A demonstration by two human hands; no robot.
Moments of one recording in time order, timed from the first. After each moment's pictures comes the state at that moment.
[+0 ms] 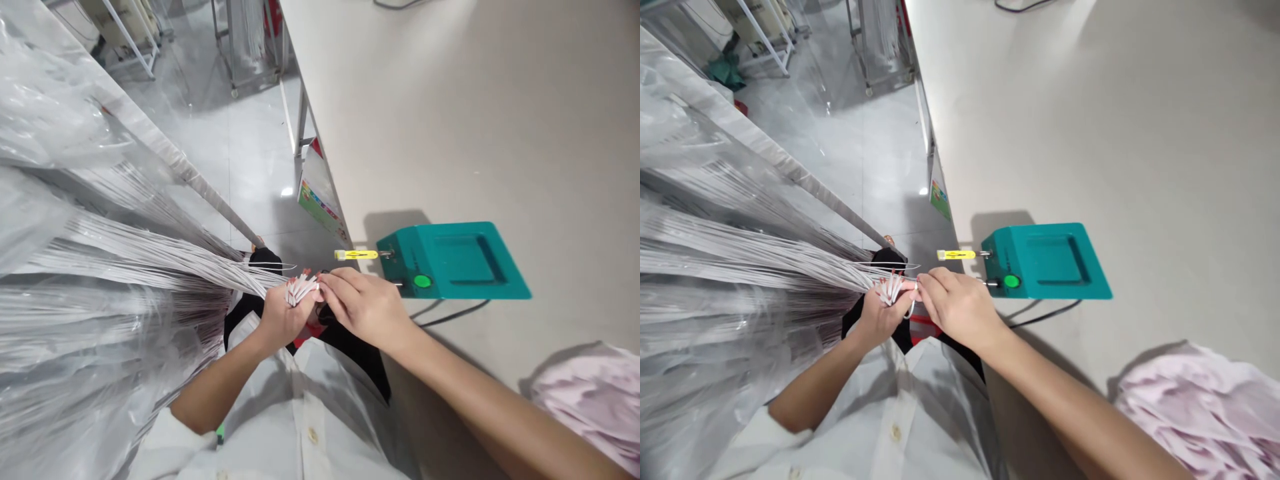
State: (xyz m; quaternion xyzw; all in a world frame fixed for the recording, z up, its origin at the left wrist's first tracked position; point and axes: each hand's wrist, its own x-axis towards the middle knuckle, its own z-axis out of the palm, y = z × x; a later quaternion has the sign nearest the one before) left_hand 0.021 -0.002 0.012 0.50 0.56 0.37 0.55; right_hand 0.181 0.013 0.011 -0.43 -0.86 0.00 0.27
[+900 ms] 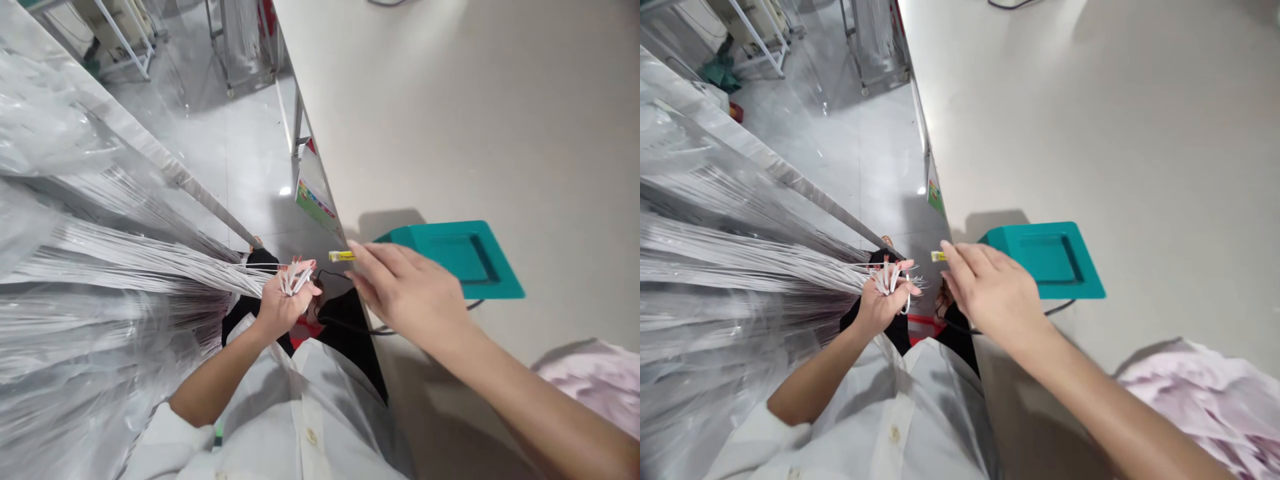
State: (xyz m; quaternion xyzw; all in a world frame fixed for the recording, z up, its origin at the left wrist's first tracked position) left_hand 0.029 0.018 0.018 0.42 0.60 0.37 0.57; right_hand 0.215 0.023 0.040 -0.49 -0.85 -0.07 0.20
